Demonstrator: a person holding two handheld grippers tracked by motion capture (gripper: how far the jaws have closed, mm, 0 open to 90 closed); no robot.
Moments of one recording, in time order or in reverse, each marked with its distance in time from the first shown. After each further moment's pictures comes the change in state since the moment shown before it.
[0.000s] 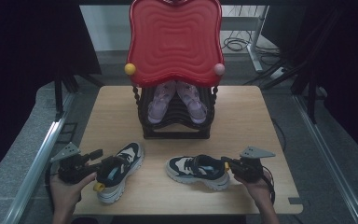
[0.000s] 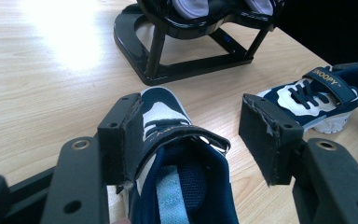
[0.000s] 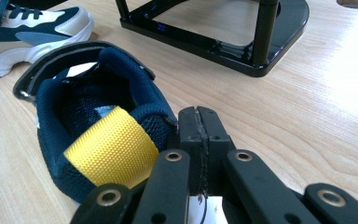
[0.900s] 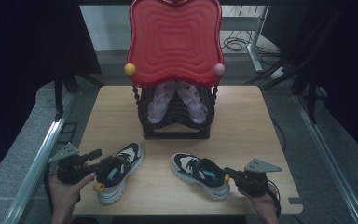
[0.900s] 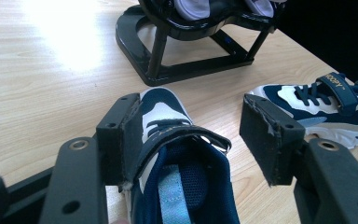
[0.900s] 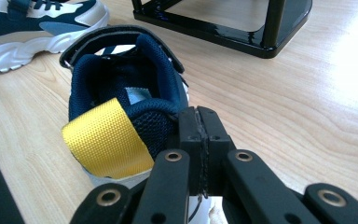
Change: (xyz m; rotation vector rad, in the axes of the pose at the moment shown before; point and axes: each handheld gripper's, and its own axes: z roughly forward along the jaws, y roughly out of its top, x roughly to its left) left arm 0.001 0.000 -0.003 -0.007 0.005 -0.003; right arm 0.024 -0.020 -0.027 -0.009 -0.011 0.010
